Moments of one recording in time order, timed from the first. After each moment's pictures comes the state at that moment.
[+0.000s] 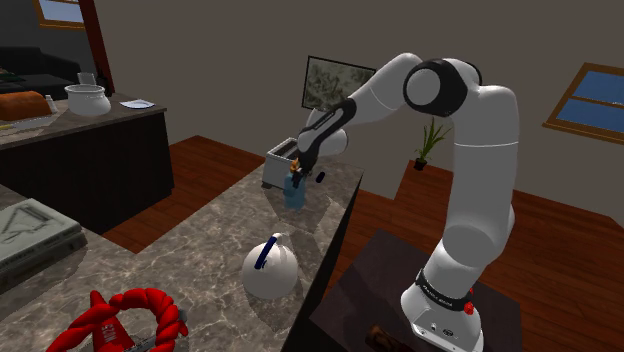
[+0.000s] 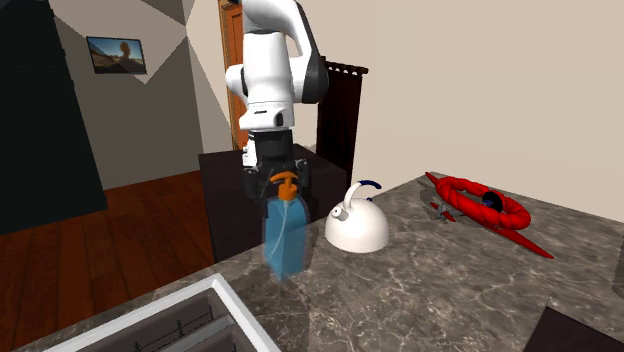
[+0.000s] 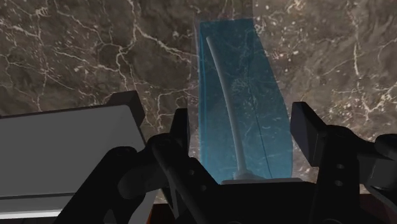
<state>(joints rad) -0.16 0.39 -0.08 -2.10 0.13 2.66 -0.51</state>
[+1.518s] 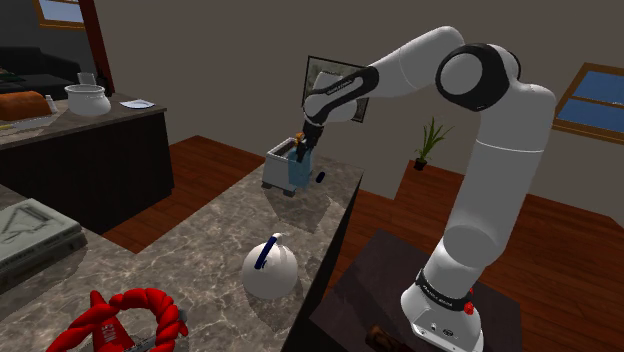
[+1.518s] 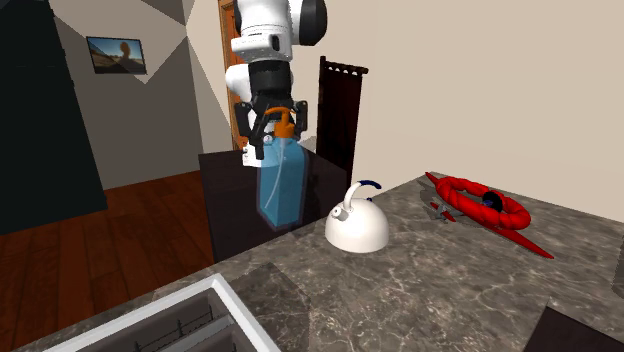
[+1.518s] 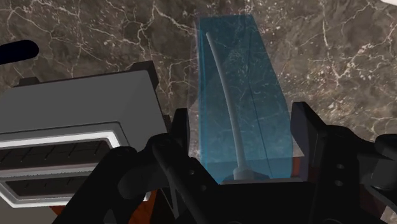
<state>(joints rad) -0.14 0.18 -0.10 -2.05 0.08 2.40 -0.46</state>
